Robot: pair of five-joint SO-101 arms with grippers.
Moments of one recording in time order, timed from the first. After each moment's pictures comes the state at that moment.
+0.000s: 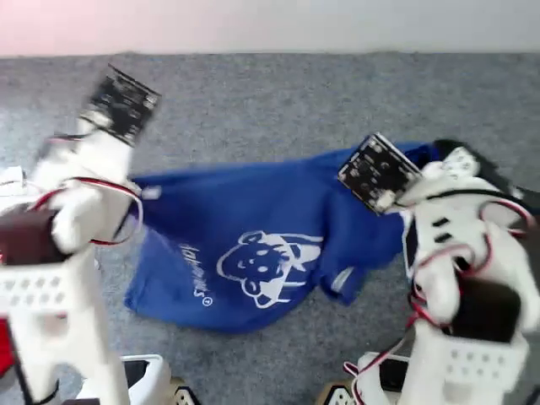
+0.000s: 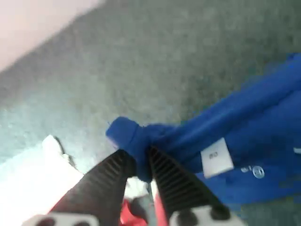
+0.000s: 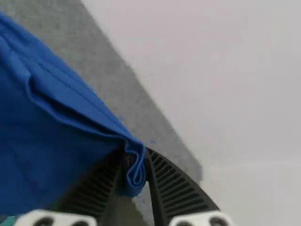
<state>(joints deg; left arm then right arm) -7.9 -31.1 3.3 99.5 -29.2 5.0 -51.3 16.7 69.0 58.9</state>
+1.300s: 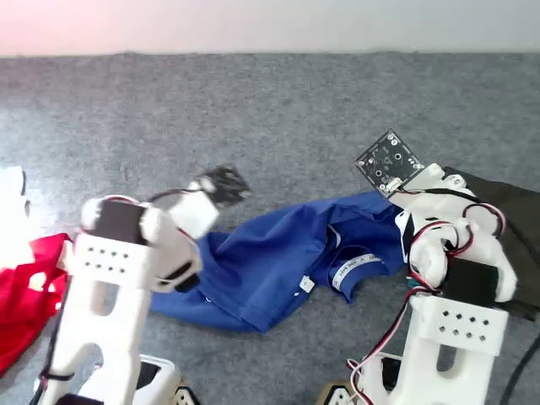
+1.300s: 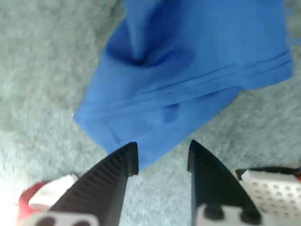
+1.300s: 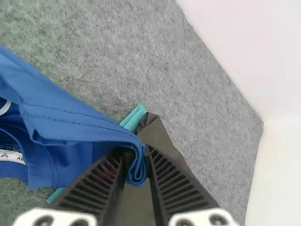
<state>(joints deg) 11.5 -31.1 28.0 97.9 -34.8 10.1 -51.2 35.2 62.0 53.7</state>
